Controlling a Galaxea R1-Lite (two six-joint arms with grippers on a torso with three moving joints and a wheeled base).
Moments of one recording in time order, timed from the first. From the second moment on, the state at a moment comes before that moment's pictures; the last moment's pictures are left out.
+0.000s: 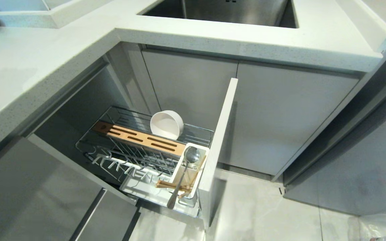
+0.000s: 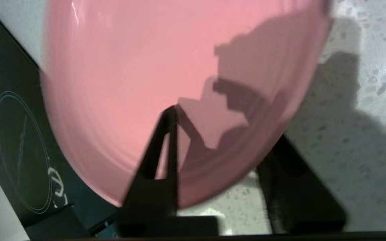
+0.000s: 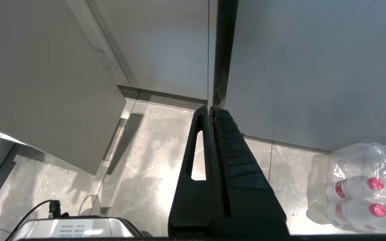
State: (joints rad) left arm 0.27 1.53 -1.97 1.05 0.47 0.24; right arm 0.00 0.00 0.00 0.00 -0.02 0.05
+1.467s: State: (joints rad) left arm -0.10 1.18 -1.88 0.87 -0.07 -0.53; right arm 0.00 0.00 0.00 0.00 -0.02 0.05
